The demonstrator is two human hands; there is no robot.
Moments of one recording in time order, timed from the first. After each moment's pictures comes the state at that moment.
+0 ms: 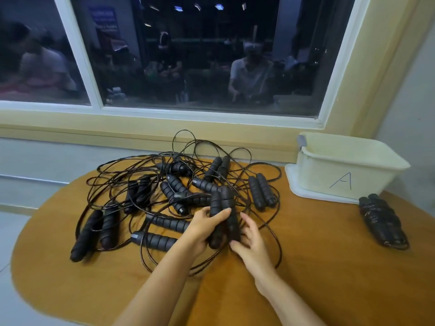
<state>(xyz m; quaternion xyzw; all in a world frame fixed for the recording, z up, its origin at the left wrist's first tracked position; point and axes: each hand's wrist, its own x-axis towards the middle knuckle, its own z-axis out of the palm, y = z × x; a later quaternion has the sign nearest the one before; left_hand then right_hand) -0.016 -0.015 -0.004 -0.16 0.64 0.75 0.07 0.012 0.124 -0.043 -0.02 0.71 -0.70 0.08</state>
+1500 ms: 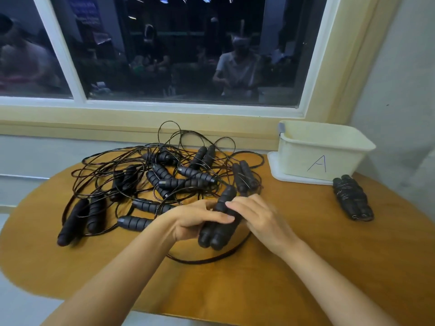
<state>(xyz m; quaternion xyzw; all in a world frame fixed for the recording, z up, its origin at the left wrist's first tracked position) 0.023 -0.007 0.036 0.03 0.66 0.67 0.33 0.006 0.203 -0.009 -0.44 0.81 -0.17 -0.35</state>
